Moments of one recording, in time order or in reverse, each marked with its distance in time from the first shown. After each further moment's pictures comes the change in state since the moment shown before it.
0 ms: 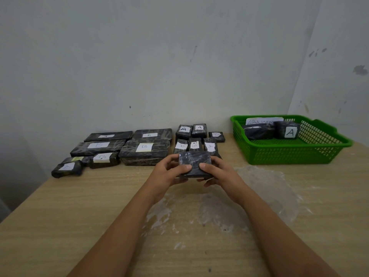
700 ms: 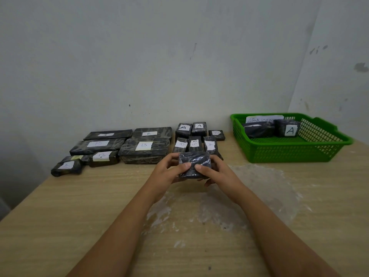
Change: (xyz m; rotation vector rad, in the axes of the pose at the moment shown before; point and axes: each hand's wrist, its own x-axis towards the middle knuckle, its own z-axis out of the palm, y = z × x) left_hand 0.004 -0.009 -0.002 0.049 -0.002 0.050; right_hand -0.005 0.001 0.008 -0.111 0.028 -0.010
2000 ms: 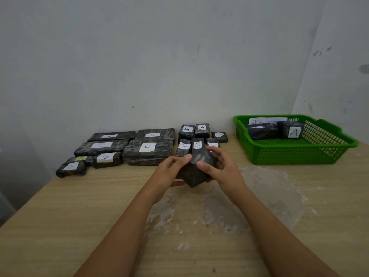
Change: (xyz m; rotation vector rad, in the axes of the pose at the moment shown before) left_hand -0.007 0.019 0.001 0.149 0.063 -0.117; right_hand -0.006 -0.017 0.012 0.082 0.131 -0.156
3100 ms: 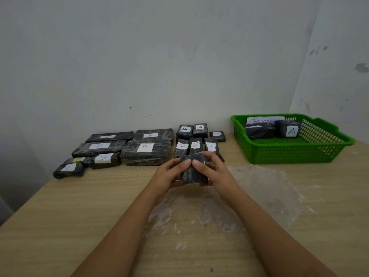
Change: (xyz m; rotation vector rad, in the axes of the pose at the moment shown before) left_hand 0.000 -0.010 0.003 -0.111 -0.077 0.030; right_hand -0.003 0.002 0.009 0.046 -0.093 0.118
